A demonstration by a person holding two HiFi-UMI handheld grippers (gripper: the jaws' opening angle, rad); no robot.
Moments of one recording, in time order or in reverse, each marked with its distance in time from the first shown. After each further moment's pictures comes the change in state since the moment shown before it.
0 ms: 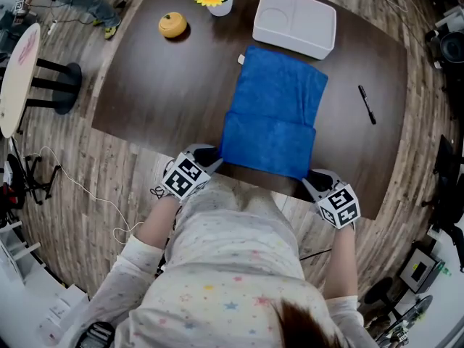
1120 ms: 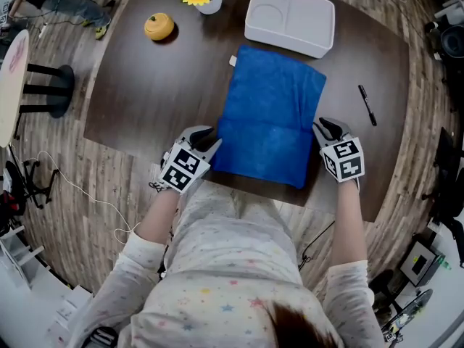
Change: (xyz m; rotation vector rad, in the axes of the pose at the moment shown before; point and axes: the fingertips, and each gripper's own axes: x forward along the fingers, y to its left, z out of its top) left arm 0.014 0.052 0.066 0.066 -0.102 0.117; right arm 0.036 -0.149 0.089 -0.009 -0.063 -0.273
